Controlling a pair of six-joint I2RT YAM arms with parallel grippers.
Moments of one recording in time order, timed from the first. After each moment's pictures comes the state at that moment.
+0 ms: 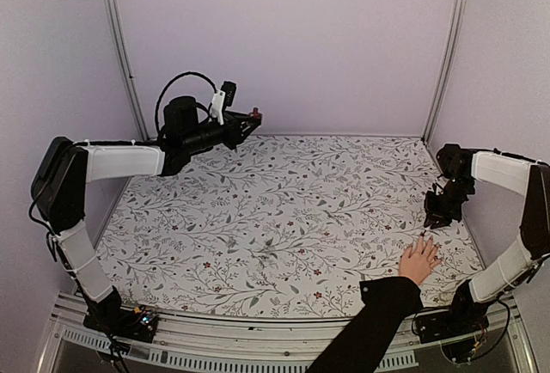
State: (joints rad) left arm -0.49 1.78 1.19 0.54 0.45 -0.13; right arm 0.01 1.49 0.96 -0.91 -0.06 0.35
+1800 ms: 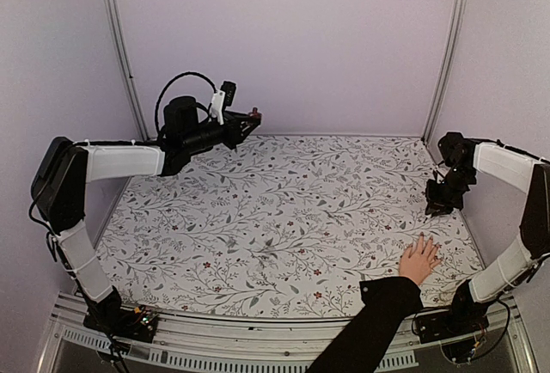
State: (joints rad) left arm -0.49 1.78 1.19 0.54 0.44 -0.13; right arm 0.01 1.50 1.06 -0.93 -0.04 0.31
